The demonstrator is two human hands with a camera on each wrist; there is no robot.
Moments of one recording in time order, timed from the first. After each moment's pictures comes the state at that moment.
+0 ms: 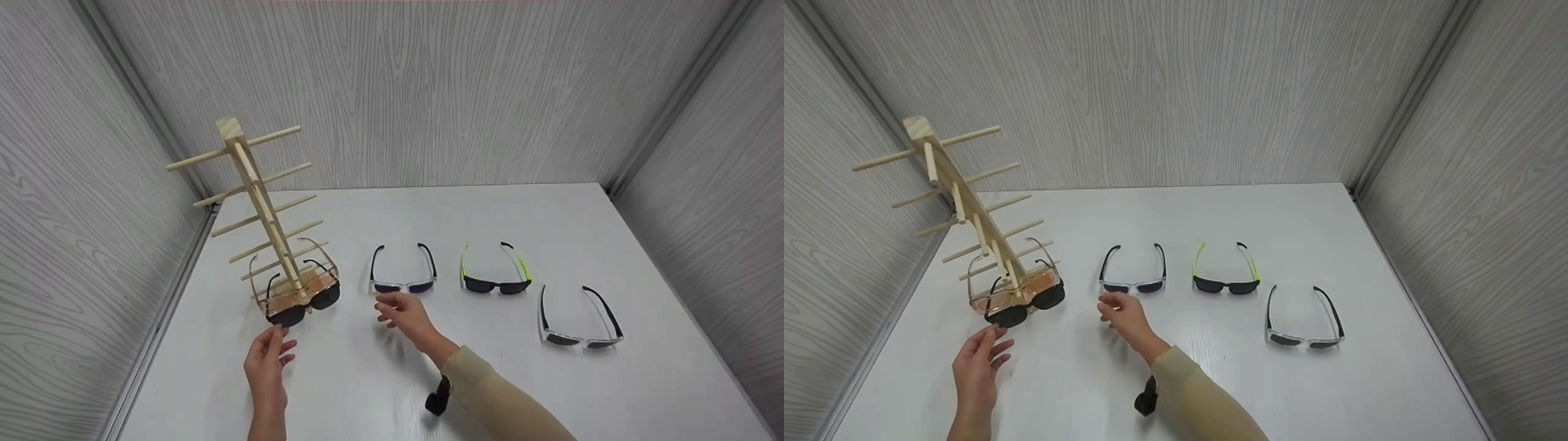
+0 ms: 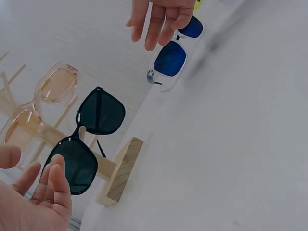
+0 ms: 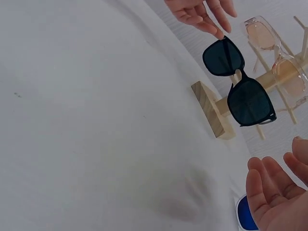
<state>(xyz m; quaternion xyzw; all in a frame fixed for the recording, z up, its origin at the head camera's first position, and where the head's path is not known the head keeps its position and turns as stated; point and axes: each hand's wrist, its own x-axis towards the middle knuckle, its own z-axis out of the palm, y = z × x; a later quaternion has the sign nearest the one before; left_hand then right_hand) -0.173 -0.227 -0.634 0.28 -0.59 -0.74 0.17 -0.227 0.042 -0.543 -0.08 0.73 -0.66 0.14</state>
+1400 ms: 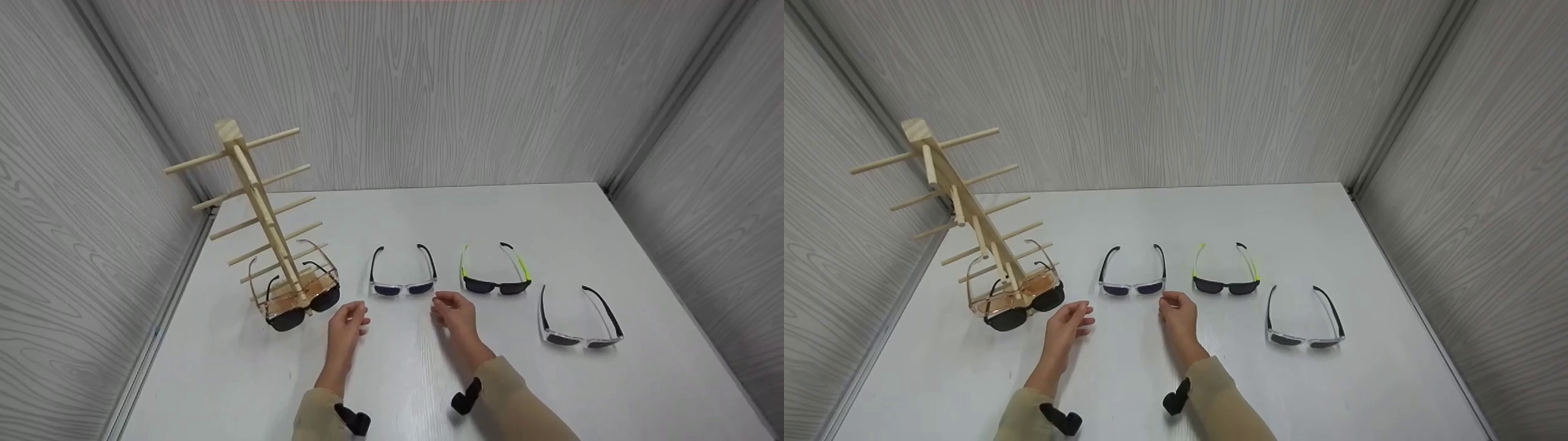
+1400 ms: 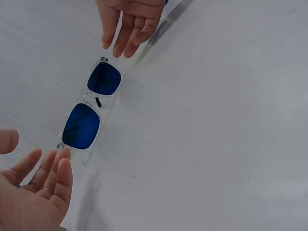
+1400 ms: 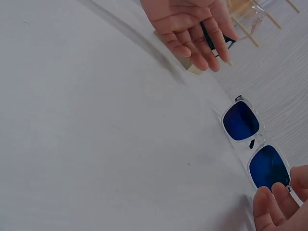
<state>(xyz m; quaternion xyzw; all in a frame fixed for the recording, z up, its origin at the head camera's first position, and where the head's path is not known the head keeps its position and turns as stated) -0.211 -0.103 -0.578 0.16 -0.71 -0.68 0.02 -0.239 0.113 -0.578 0.17 0.71 -0.68 0.02</state>
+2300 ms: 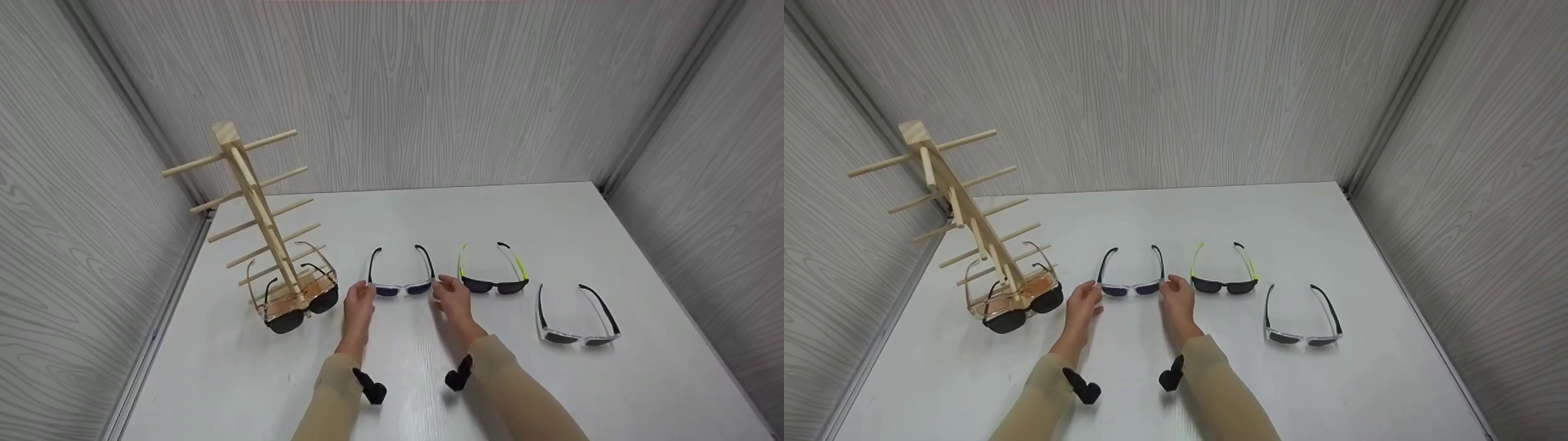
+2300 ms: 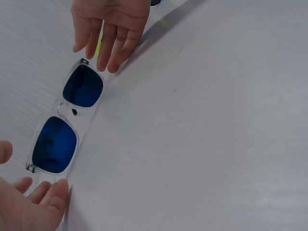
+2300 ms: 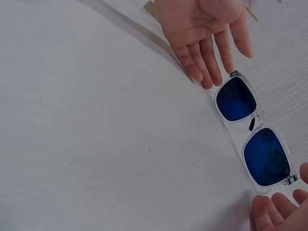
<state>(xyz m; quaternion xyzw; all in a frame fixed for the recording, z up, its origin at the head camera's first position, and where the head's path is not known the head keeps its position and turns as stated) -0.258 -0.078 -0.580 0.16 -0.66 -0.74 0.00 -0.271 0.112 -0.572 0.17 0.71 -0.68 0.01</state>
